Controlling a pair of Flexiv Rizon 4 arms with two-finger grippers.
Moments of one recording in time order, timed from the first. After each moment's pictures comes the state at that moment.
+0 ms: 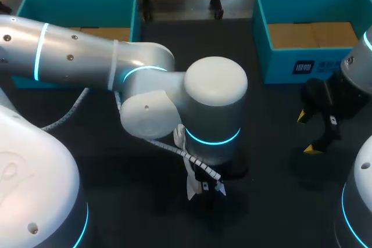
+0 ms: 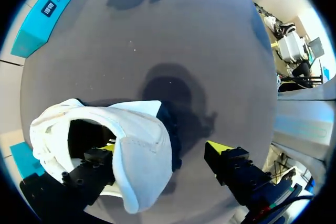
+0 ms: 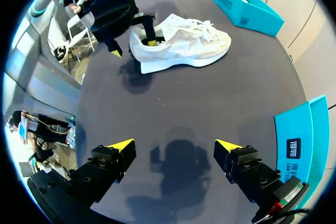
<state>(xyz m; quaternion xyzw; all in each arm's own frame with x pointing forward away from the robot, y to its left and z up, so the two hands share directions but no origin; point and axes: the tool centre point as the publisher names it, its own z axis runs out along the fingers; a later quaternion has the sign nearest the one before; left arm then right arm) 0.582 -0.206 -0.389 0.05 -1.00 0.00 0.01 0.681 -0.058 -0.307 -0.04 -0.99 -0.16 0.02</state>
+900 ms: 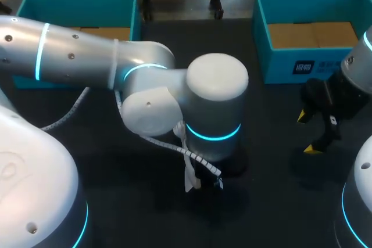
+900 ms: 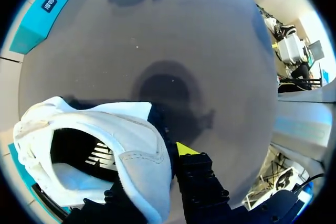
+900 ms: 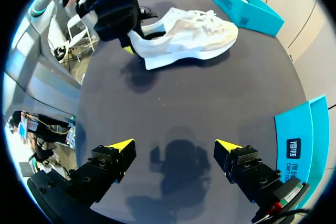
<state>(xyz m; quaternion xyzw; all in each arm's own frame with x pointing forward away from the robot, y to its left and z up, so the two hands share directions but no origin) 0.588 -0.203 -0.384 0.05 -1.00 -0.01 0.02 0.681 -0.058 -0.307 -0.04 -0.99 -0.16 0.02</state>
